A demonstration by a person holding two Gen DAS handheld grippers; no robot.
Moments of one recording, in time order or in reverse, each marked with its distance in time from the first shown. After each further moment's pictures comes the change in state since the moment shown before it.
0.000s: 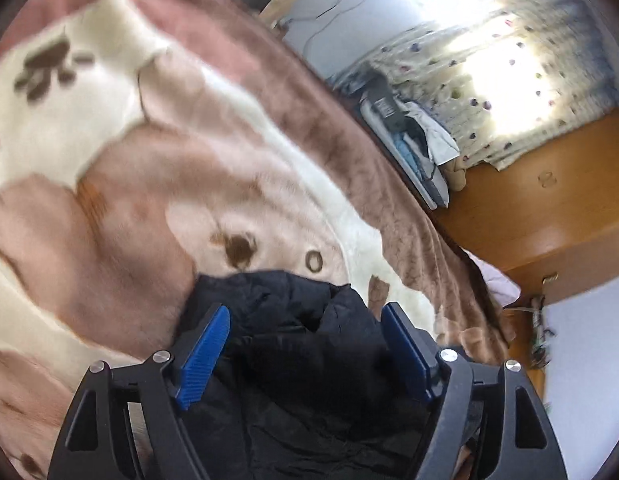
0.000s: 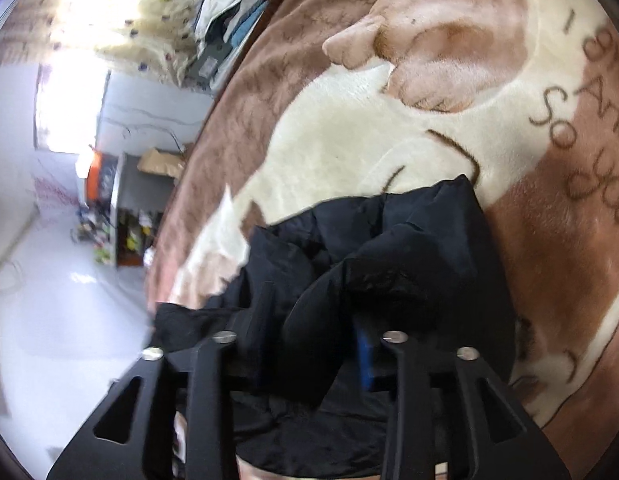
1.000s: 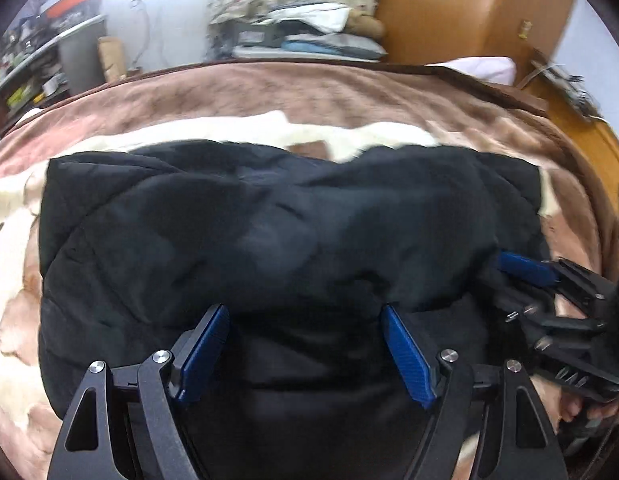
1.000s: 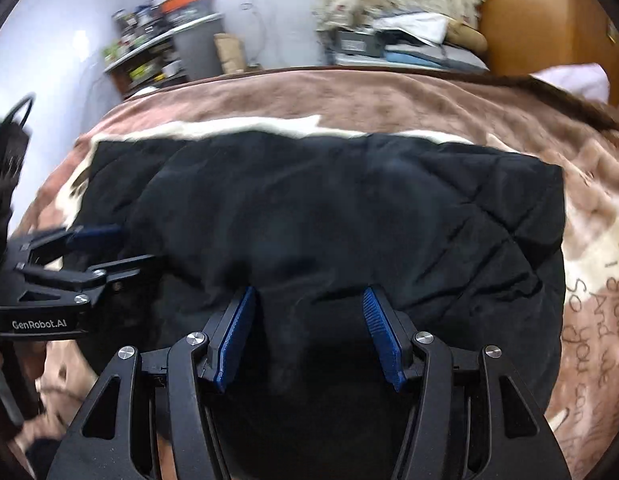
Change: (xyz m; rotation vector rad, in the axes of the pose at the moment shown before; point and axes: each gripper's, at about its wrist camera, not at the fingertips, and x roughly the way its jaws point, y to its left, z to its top) left arm 0.091 -0.141 -0.167 0.737 0.136 0.237; right arm 0.096 0.096 -0.135 -0.907 -0.094 -0.355
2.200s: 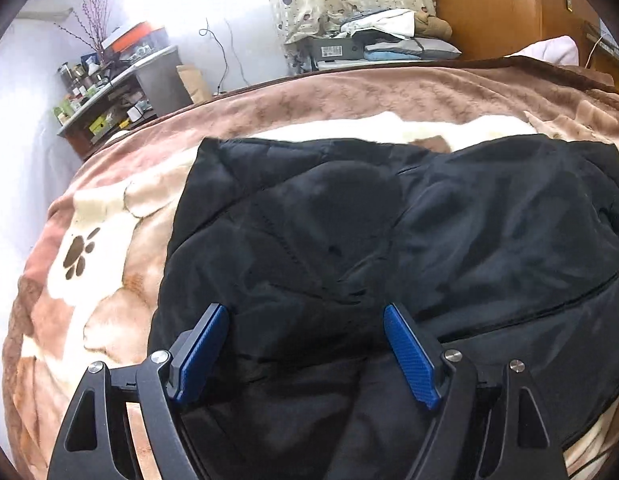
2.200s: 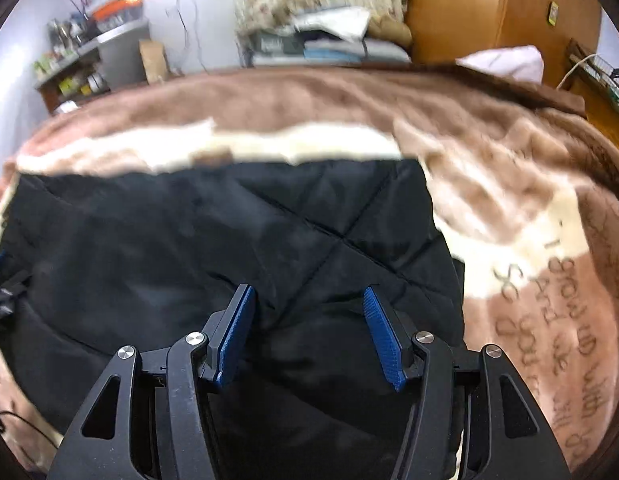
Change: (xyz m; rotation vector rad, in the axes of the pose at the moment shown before) left arm -0.003 0.052 -0.035 0.030 -0.083 0.371; right arm 0.007 -0.055 -0.013 0.029 -0.001 -0.256
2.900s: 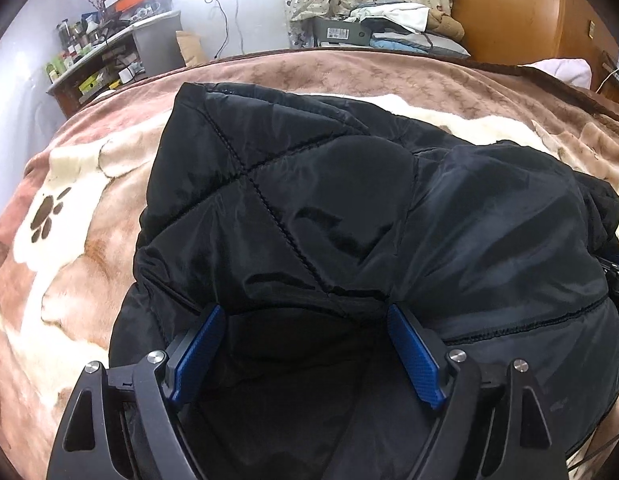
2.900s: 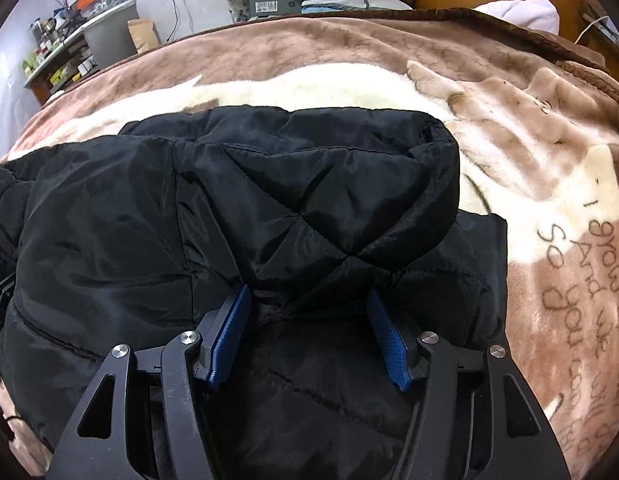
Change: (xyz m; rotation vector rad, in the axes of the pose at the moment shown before) left arm 0.034 0.010 -0.009 -0.100 0.067 -0.089; right arm 0.045 -0.007 -0.008 0.072 0.128 0.063
